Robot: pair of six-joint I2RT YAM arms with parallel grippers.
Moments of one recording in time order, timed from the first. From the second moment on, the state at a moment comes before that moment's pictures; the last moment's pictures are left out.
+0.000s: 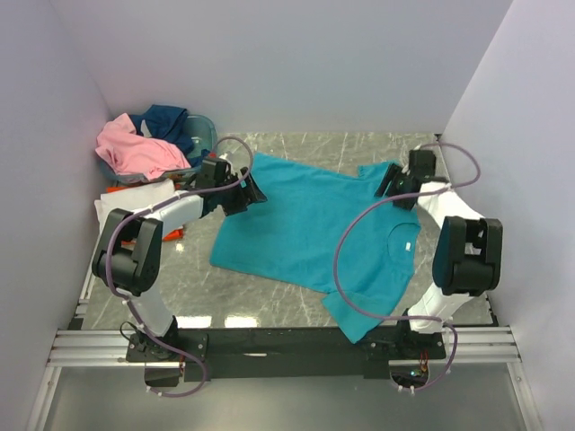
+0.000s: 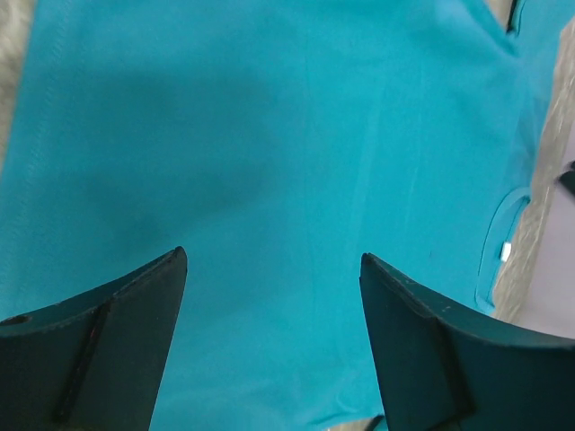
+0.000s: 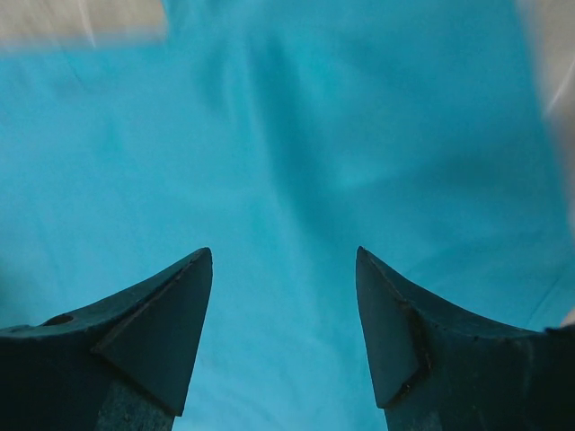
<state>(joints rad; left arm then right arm) -0.32 1.73 1.08 -0.08 0.29 -0.71 -0.10 1.69 1.18 -0.36 -0.13 0.39</state>
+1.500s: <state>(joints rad) -0.34 2.02 1.36 -0.22 0.13 -0.64 0.01 1.69 0.97 -0.40 0.01 0.57</state>
